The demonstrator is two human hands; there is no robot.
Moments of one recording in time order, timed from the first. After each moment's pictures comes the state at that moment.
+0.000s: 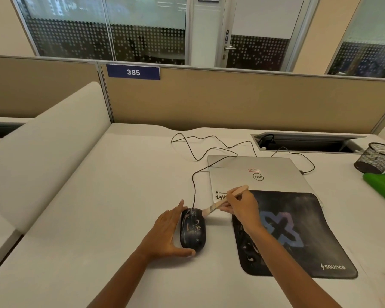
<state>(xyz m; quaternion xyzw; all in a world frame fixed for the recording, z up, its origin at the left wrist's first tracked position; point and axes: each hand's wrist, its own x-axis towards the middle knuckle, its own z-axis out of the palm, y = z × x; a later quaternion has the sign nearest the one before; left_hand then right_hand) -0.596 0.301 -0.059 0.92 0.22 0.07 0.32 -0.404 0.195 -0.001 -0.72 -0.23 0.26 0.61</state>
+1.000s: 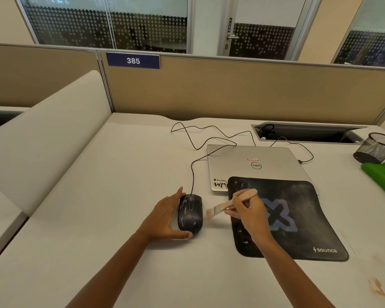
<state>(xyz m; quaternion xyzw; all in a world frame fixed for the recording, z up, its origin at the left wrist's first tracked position) -0.594 0.302 -0.068 0.92 0.22 0.08 0.31 -0.422 0.144 -0.012 -0.70 -0.26 0.23 0.62</state>
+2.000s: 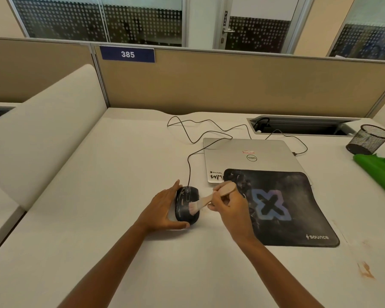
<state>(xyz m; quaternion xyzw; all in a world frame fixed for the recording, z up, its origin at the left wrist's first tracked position) -0.594 0.300 -0.063 0.92 0.23 0.07 0.31 -0.464 0.143 -0.002 -0.67 -0.39 0.17 0.61</state>
